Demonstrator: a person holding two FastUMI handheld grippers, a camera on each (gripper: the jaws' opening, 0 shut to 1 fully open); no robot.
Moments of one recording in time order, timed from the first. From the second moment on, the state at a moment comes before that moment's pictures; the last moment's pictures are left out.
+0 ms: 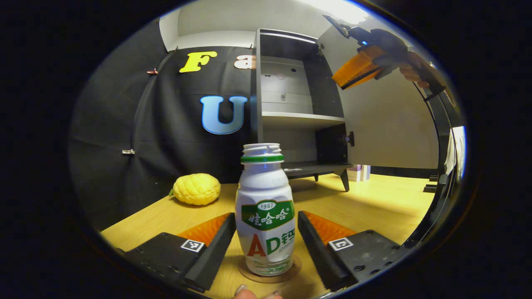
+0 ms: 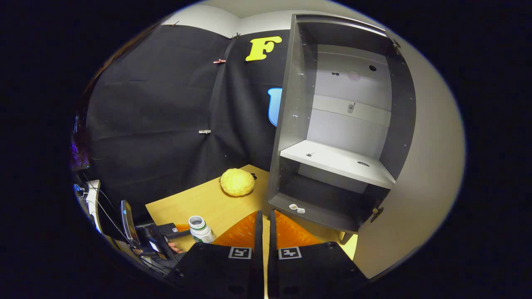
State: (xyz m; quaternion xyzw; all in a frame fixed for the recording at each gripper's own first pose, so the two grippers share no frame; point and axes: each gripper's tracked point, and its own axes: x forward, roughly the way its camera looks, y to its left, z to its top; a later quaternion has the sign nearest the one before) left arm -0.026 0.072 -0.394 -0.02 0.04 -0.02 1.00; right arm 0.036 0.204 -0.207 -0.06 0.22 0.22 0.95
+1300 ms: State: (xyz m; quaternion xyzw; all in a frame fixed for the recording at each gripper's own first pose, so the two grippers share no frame) left arm 0.066 -0.050 -0.034 -0.06 -0.04 -0.35 0.93; right arm -0.076 0.063 -0.007 0.06 0.07 -0.03 1.00
